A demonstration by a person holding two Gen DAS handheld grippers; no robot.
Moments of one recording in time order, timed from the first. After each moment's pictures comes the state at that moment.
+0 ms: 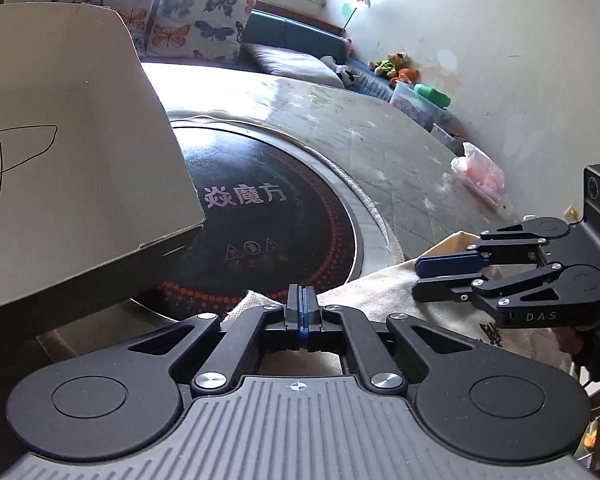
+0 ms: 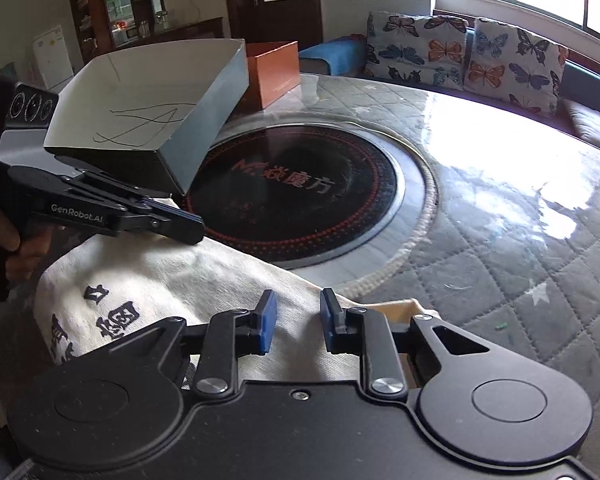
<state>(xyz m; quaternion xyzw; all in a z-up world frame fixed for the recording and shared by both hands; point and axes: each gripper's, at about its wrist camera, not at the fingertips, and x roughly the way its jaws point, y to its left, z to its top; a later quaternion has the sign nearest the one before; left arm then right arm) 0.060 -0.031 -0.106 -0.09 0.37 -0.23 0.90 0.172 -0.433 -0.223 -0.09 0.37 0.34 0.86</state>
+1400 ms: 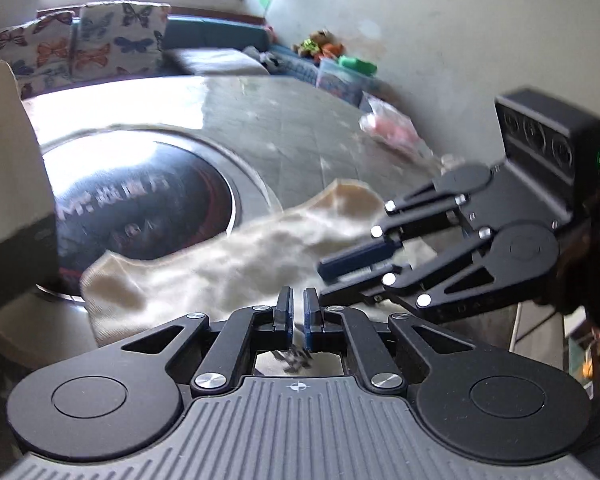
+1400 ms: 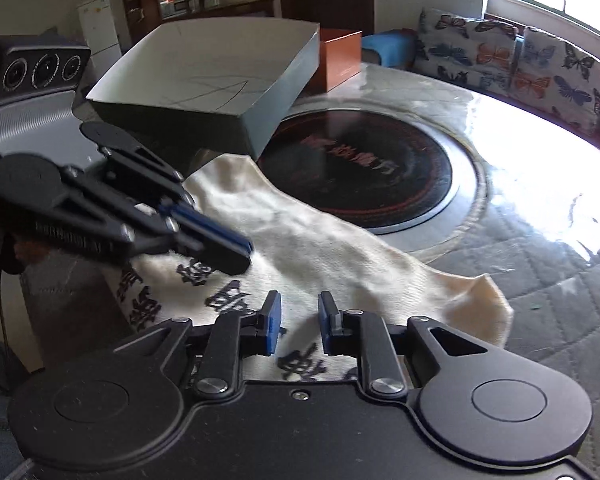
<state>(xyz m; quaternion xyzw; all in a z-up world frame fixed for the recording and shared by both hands) 0.008 -0.079 -0.098 -0.02 0.37 -0.33 0.87 0.133 -0.415 -0.219 -0.14 0.38 0.41 0.82</state>
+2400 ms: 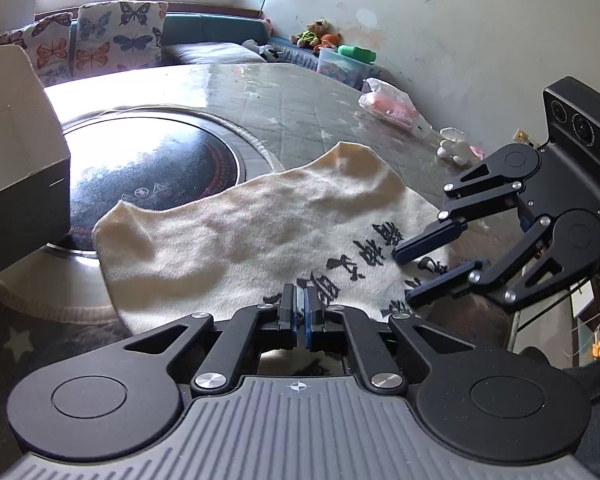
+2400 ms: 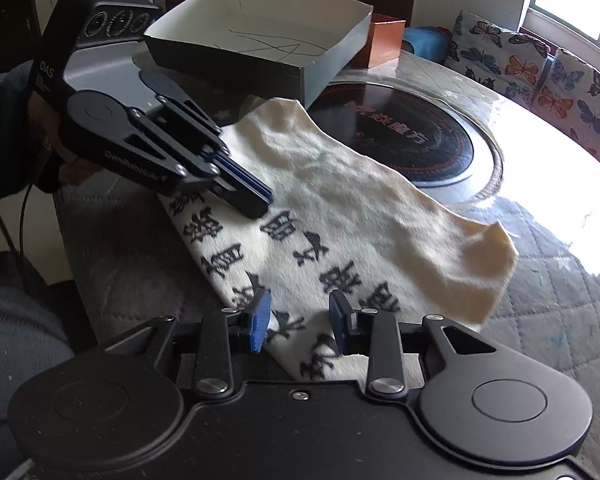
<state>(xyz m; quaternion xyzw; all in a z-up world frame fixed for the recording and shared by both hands) -0.019 -0.063 -0.103 0.00 0.36 -0.33 0.87 0.080 -0.440 -0.218 -0.20 0.38 0.42 0.80</state>
